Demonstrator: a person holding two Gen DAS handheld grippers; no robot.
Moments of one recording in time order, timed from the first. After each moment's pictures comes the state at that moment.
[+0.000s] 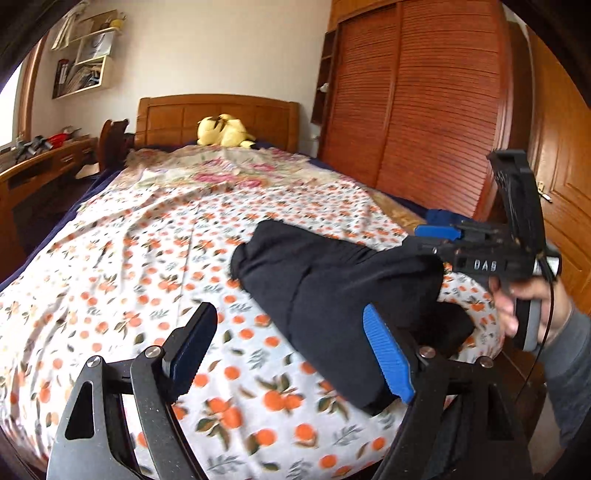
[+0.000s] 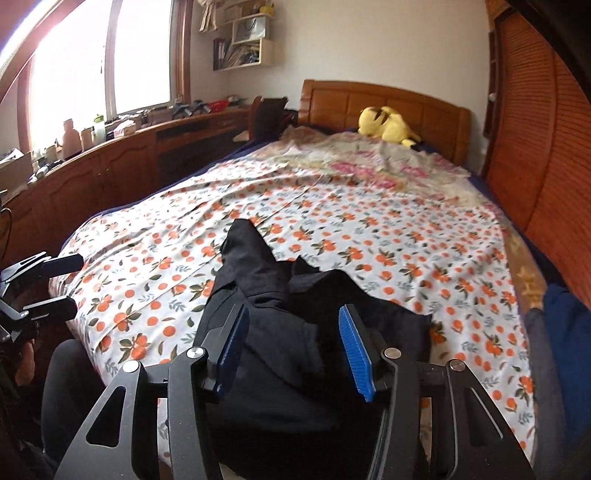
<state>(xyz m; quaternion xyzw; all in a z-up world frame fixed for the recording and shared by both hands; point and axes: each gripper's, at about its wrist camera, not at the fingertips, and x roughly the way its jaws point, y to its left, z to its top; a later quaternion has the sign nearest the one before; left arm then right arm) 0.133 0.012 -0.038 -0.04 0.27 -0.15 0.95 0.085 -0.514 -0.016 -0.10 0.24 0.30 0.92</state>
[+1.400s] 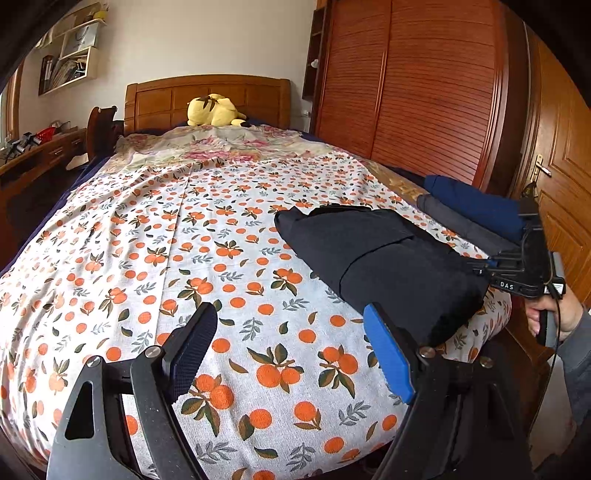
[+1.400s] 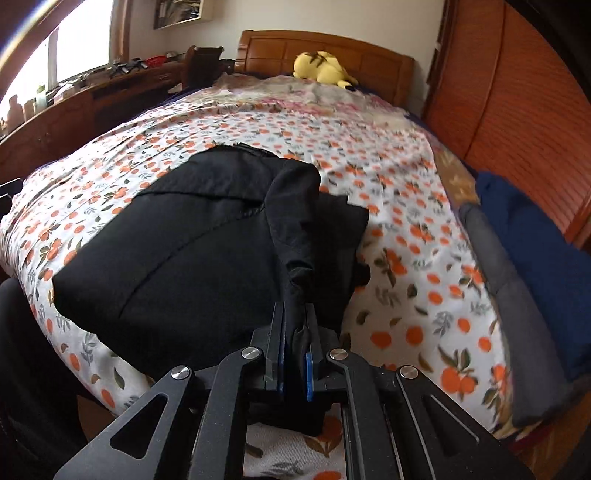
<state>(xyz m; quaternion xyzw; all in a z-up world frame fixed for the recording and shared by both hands) 0.134 0.000 -0.069 -0.01 0.30 -0.17 0.94 0.073 -0.608 -0.083 -0.11 0.33 0.17 0.92</state>
